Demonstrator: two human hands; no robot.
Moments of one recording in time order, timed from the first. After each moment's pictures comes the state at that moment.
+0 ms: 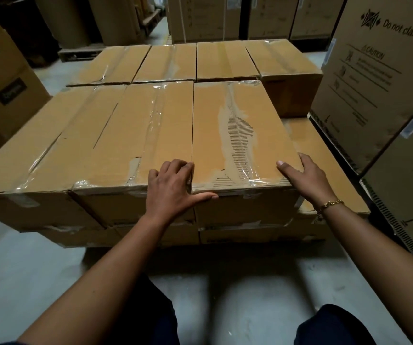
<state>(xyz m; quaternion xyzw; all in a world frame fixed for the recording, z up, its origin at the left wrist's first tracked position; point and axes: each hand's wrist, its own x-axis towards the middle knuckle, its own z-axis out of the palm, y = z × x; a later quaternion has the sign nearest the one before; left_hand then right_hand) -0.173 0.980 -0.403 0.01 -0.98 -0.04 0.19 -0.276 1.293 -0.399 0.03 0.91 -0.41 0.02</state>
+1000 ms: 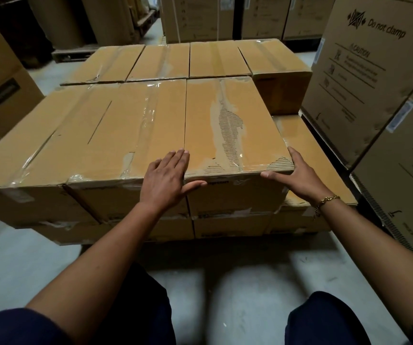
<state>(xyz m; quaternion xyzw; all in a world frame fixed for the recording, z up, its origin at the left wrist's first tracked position) -0.183 0.977 -0.412 -0.02 -0.99 0.04 0.13 -0.261 1.312 -0.399 -0.05 0.90 -0.42 0.08</state>
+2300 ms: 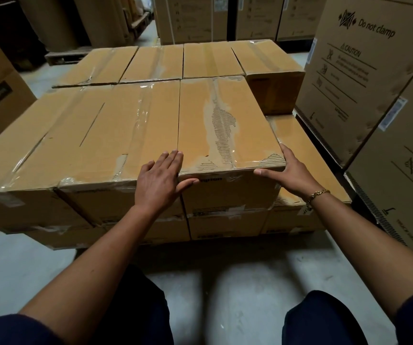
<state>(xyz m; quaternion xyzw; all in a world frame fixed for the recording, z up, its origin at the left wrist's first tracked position) -0.187 0.980 -0.417 0.00 -0.99 0.03 0.14 -0.277 1.313 -0.408 -0.06 0.91 -0.40 0.07</state>
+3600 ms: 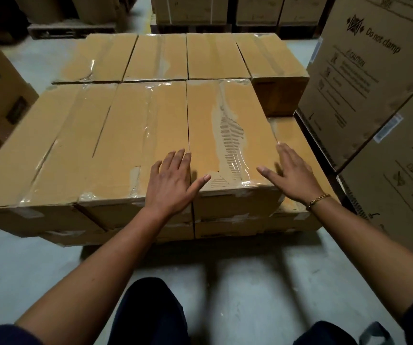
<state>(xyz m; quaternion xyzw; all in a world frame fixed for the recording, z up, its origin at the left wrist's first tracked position) -0.187 0.976 -0.340 0.01 -0.99 -0.07 0.07 -0.273 1.279 -0.333 -0.12 0.97 -0.19 0.03</state>
